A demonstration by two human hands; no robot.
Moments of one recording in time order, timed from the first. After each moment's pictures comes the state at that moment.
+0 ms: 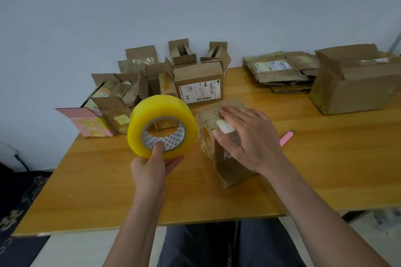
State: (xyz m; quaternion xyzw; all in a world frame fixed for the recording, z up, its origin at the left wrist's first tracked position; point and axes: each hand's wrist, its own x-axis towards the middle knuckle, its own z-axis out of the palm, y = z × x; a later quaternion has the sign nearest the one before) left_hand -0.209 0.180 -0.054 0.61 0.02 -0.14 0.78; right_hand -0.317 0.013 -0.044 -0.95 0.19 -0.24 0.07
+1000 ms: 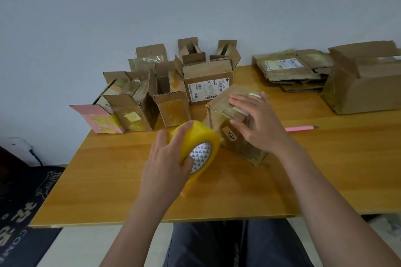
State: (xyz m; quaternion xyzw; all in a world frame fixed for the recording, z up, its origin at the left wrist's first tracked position) left_hand -0.213 0.205 -0.043 0.88 -0.40 0.07 0.26; right_hand -0.293 -0.025 -0.055 -0.92 0.13 -0.29 0.22
